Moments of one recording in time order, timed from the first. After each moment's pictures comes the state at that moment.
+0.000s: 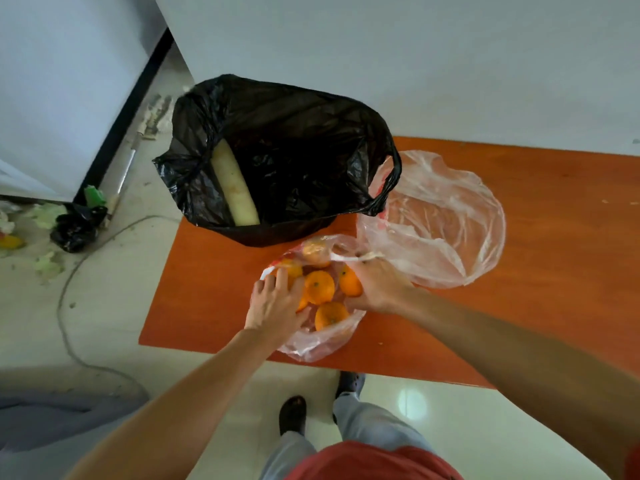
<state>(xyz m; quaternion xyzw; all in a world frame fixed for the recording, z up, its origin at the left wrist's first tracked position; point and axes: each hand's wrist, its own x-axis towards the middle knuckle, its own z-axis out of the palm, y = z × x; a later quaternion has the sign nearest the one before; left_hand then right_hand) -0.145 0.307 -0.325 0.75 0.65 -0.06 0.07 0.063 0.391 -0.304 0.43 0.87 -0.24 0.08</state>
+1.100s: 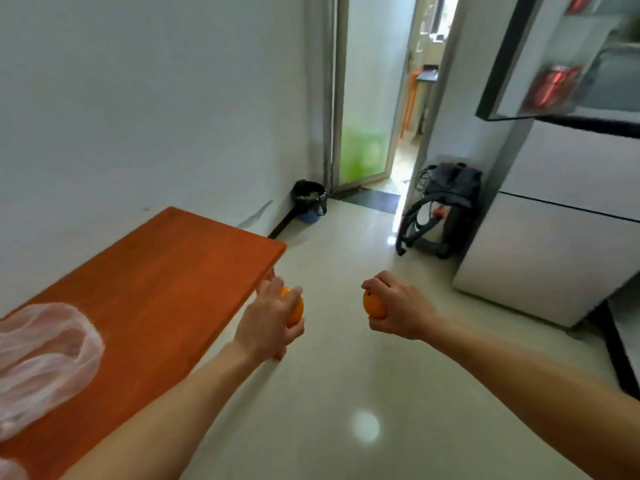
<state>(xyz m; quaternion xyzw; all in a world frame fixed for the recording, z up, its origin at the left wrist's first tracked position) 0.291 0.046 -0.181 0.99 0.07 0.11 0.07 0.453 -0.184 -0.188 0.88 0.45 -0.01 -0.11</state>
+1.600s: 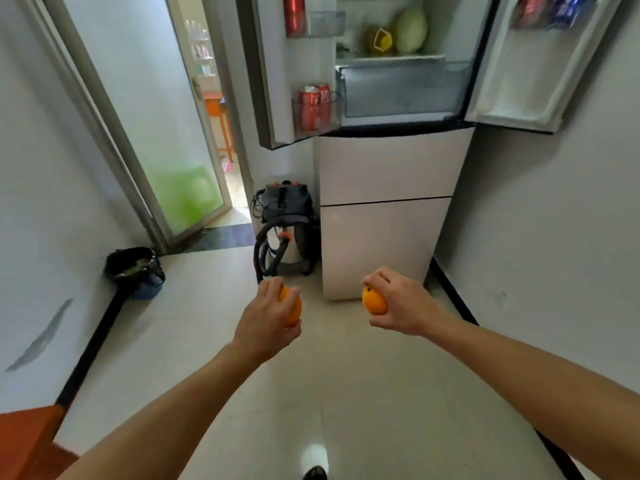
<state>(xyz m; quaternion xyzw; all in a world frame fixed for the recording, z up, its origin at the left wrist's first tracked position) 0.670 -0.195 -0.182 0.96 -0.24 0.13 0.07 0.679 -0.482 -0.181 0.97 0.19 0.06 -0.12</state>
